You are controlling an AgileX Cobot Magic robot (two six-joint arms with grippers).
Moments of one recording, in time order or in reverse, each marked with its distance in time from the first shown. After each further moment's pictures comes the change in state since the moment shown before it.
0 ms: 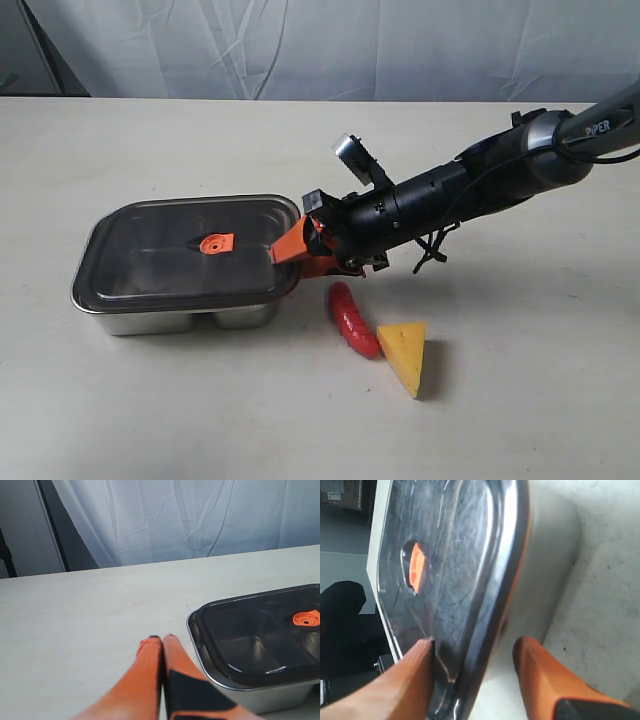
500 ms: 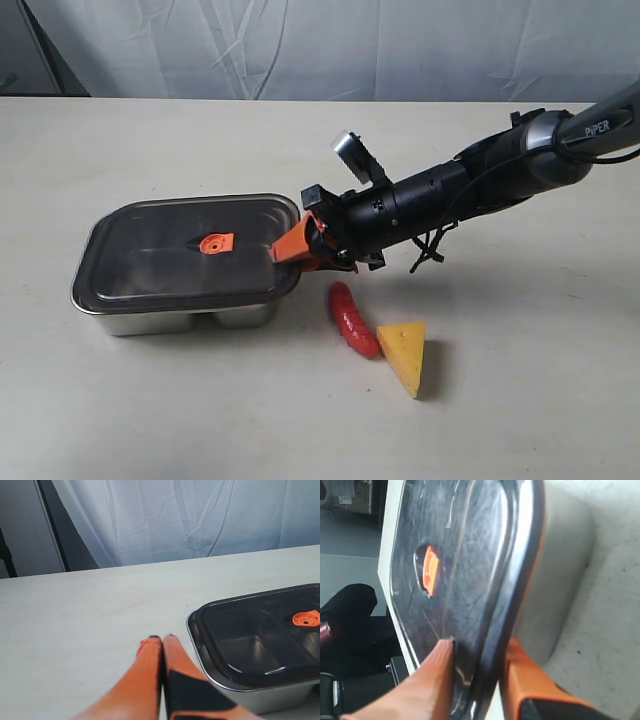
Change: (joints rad) left arm 0.000 0.000 0.000 0.000 0.000 0.000; right arm 0.000 0.000 0.000 0.024 0.020 0.002
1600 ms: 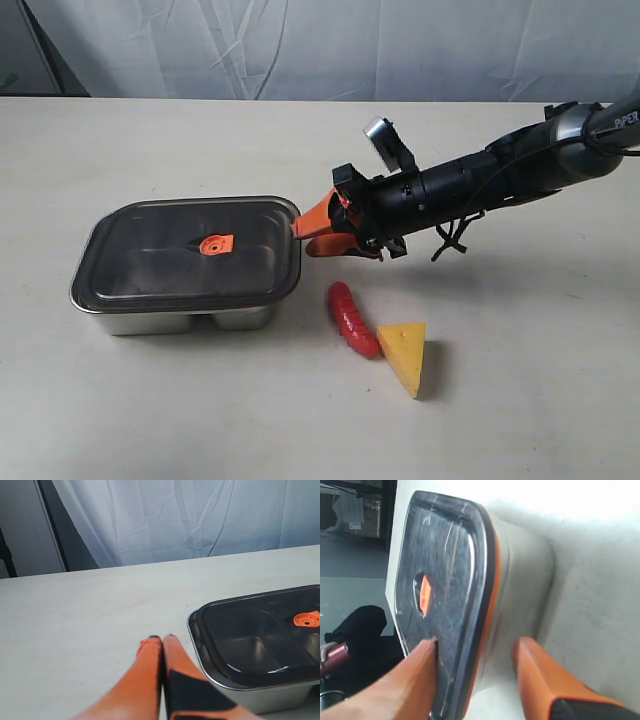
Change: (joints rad) left arm 0.000 0.000 0.000 0.000 0.000 0.000; right arm -0.084 0.000 0.000 0.012 0.035 0.004
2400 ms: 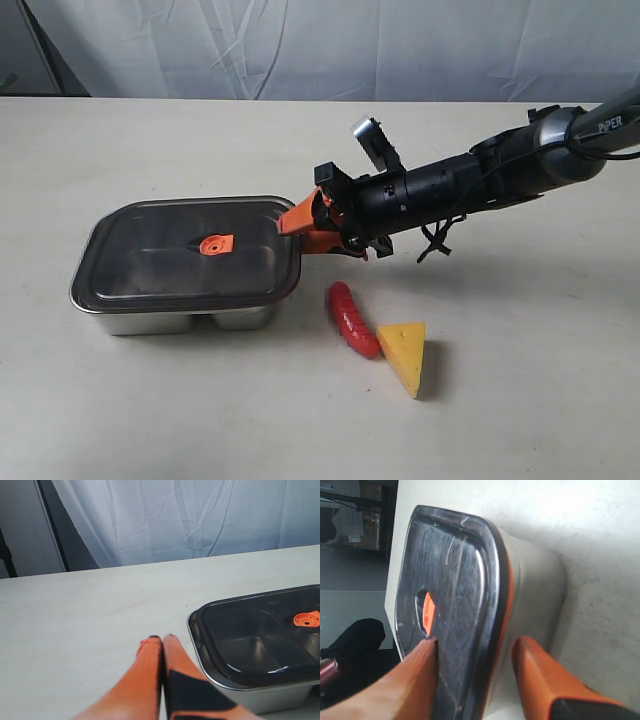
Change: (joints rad) left arm 0.000 0.000 0.000 0.000 0.000 0.000; right arm 0.044 0.000 0.000 0.071 -0.055 -0.004
